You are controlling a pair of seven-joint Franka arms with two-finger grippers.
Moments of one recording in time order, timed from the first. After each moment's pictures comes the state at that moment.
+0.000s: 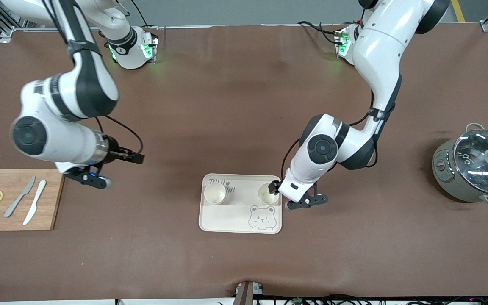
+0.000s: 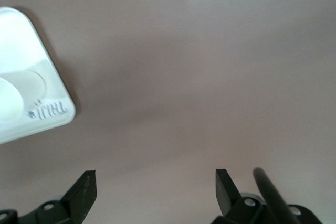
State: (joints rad) left arm -0.39 0.78 -0.17 -1.39 0.06 2.30 -0.75; right arm 0.33 0.37 -0.08 -1.57 0.16 1.75 0.58
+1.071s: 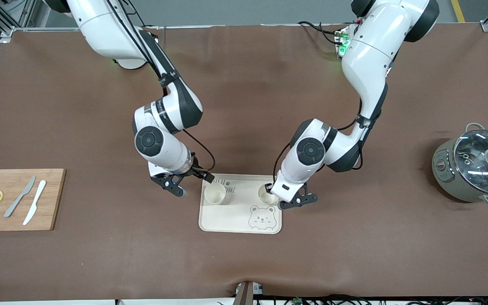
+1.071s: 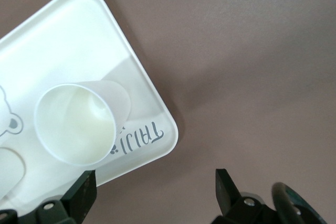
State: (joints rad) left arm -0.42 0.82 -0.17 -1.38 0.06 2.34 -0.81; right arm 0.56 0.62 -0.08 -1.58 0.26 2.22 0.89
